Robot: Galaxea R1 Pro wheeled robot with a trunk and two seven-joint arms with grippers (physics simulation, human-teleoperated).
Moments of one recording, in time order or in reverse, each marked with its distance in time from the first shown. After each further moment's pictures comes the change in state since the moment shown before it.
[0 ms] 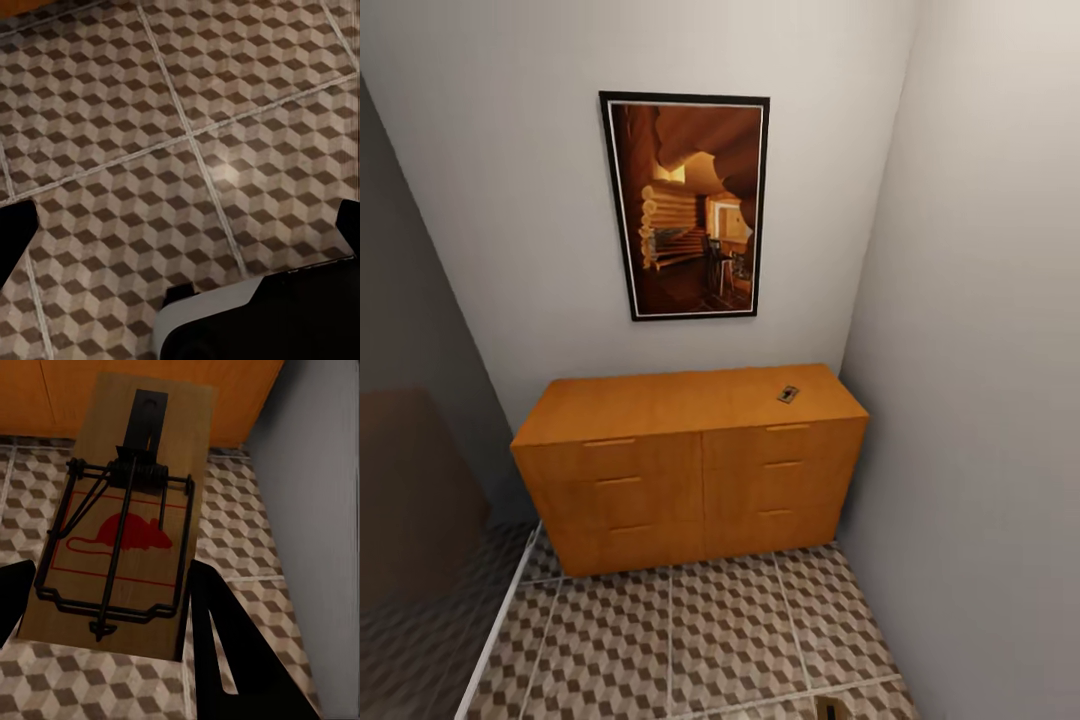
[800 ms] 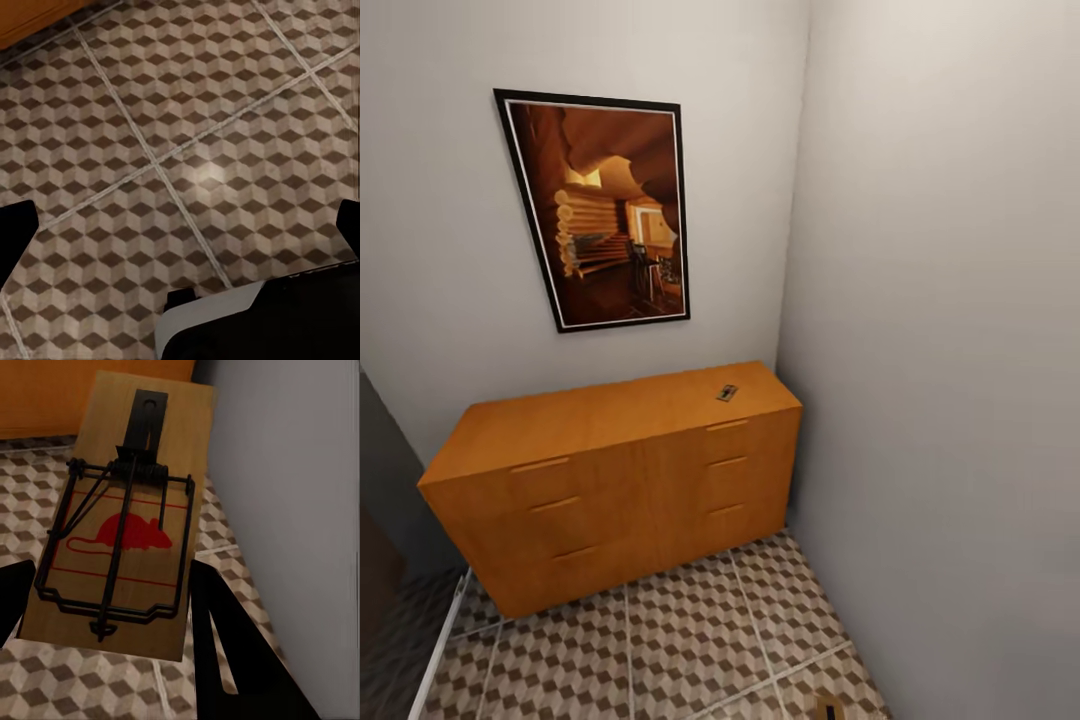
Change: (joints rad) left arm 0.000 0.000 0.000 0.000 0.000 0.001 0.000; right arm 0.000 0.000 0.000 0.000 0.001 0.000 0.000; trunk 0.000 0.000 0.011
